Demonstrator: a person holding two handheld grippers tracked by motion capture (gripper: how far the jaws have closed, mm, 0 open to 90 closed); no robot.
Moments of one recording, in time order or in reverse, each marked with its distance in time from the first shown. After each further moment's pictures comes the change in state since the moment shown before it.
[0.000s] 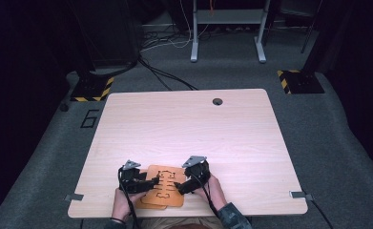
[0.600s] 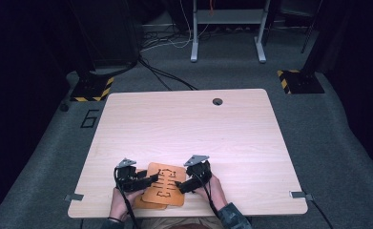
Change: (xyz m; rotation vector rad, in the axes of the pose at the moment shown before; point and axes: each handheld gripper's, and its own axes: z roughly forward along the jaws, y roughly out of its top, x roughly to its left) left arm 0.000 0.007 -0.014 -0.052 -0.068 -0.048; right arm -0.004 -0.002 -0.003 -0.011 0.010 0.046
